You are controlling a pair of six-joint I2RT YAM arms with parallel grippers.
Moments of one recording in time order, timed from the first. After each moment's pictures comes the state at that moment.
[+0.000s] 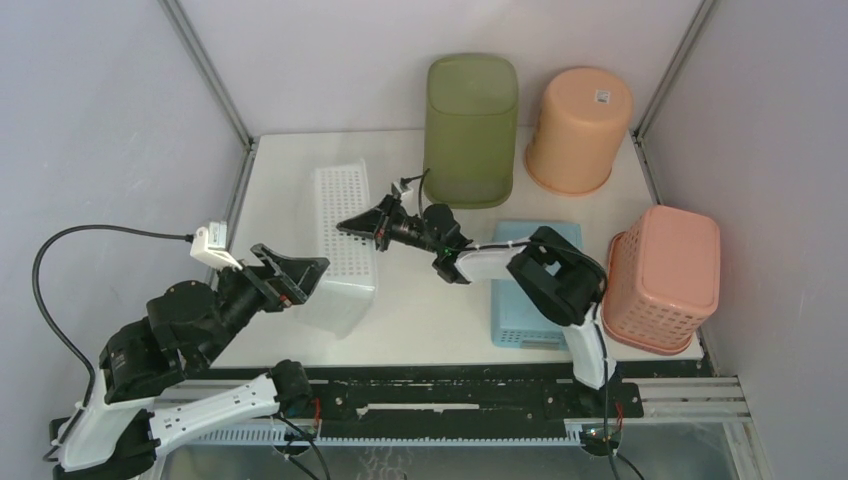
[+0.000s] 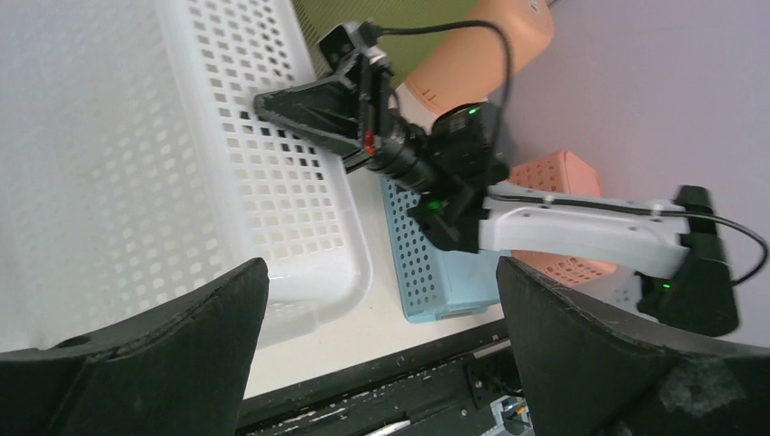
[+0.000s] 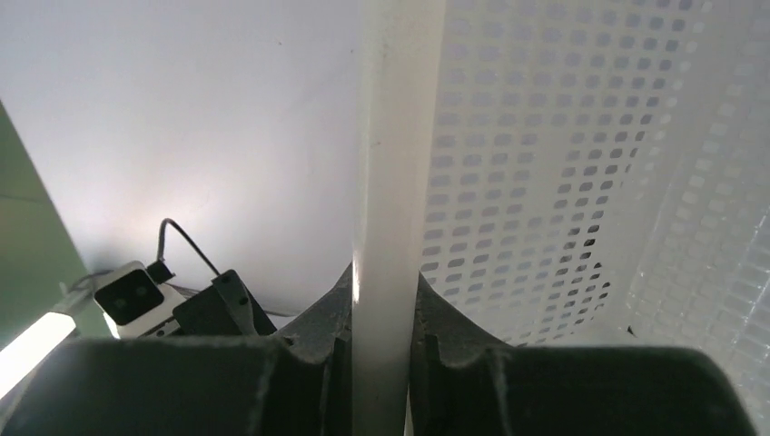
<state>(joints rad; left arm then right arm) -1.06 0.48 1.18 -0.96 -0.60 -0.83 0.85 2.01 1.20 0.96 -0.43 1.58</state>
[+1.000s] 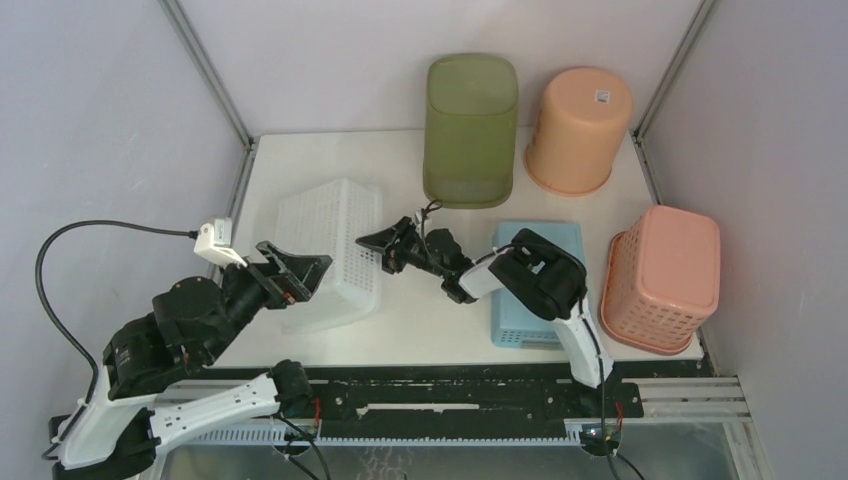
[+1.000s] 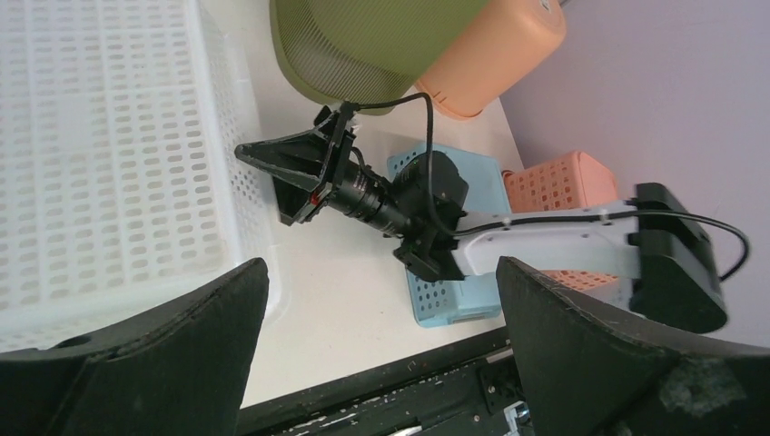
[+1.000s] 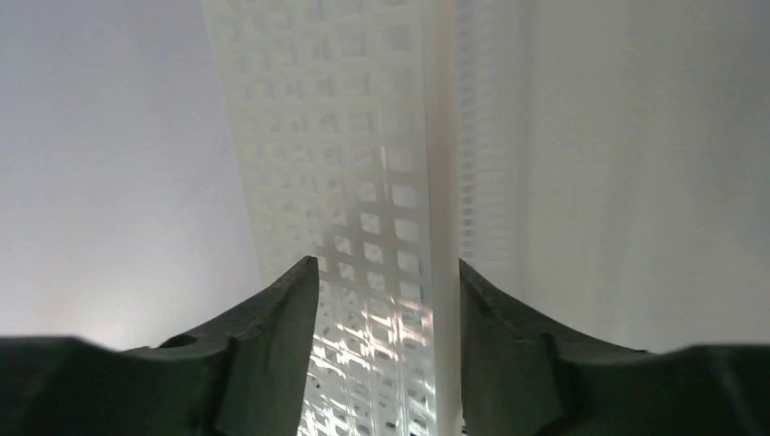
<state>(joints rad) -1.06 0.51 1.20 -0.95 -0.62 -0.80 0.87 2.22 1.06 1.18 -0.25 1.67</state>
